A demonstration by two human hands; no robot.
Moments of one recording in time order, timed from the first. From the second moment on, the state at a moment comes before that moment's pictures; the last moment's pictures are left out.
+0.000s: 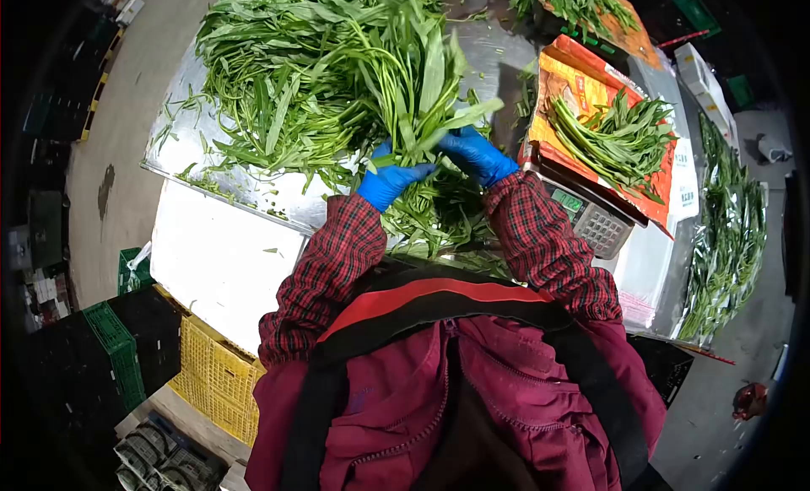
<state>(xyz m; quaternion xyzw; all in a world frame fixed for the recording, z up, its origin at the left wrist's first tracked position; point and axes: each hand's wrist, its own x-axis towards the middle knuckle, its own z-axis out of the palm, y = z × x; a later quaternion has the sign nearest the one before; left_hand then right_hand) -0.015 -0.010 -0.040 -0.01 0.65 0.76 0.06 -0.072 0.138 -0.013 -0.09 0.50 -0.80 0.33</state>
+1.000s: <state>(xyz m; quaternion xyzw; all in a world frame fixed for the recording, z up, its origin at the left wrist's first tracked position) -0.024 -0.023 -0.037 -0.16 0.50 0.83 0.19 -0.113 0.147 -0.006 -0.15 0.64 -0.67 0.36</state>
